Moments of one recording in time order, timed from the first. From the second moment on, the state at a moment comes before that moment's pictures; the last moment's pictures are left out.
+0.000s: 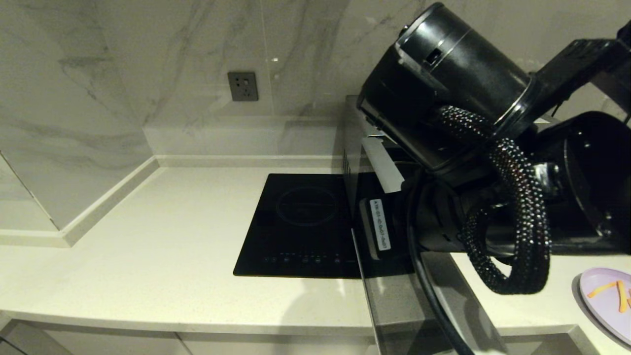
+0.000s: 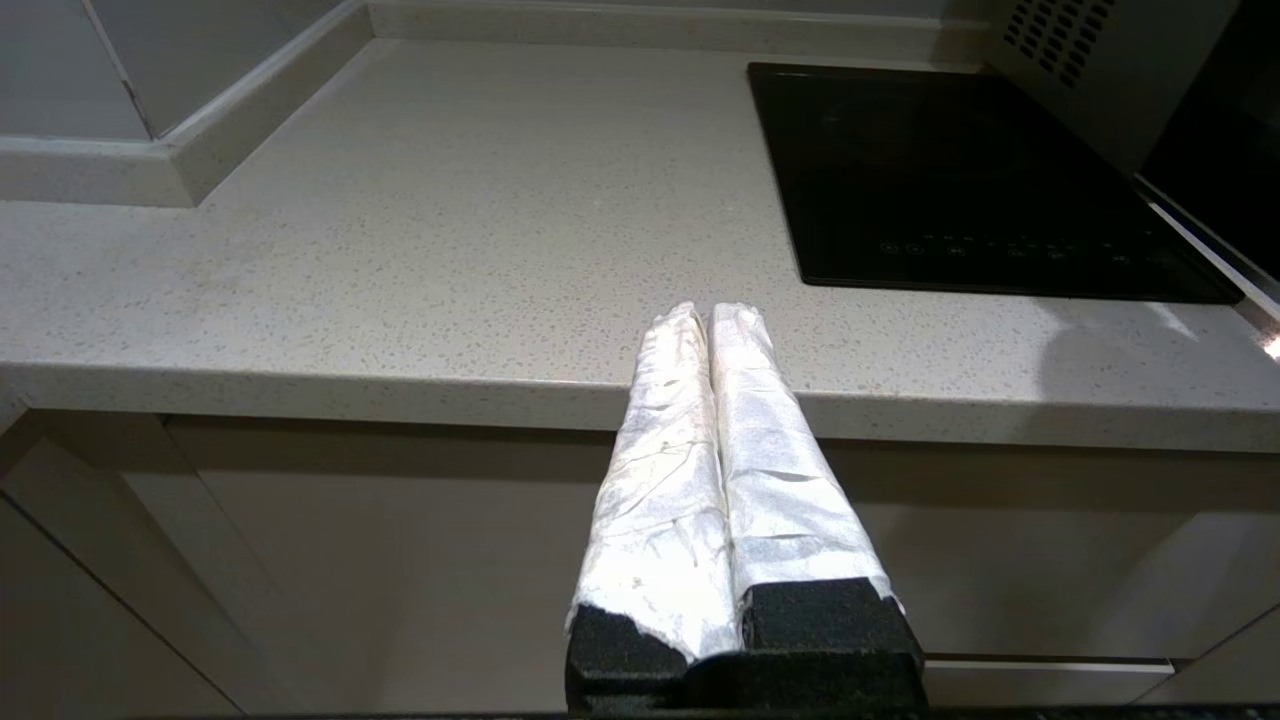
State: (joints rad) left arm 0.00 0.00 0.00 -0.01 0.01 -0.05; right arm 1.03 1.86 -1.98 1.07 -0.54 0.64
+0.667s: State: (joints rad) left arm 0.00 0.00 0.00 -0.01 0.01 -0.06; right arm 0.66 1.76 -1.96 1.07 -0.72 0.78
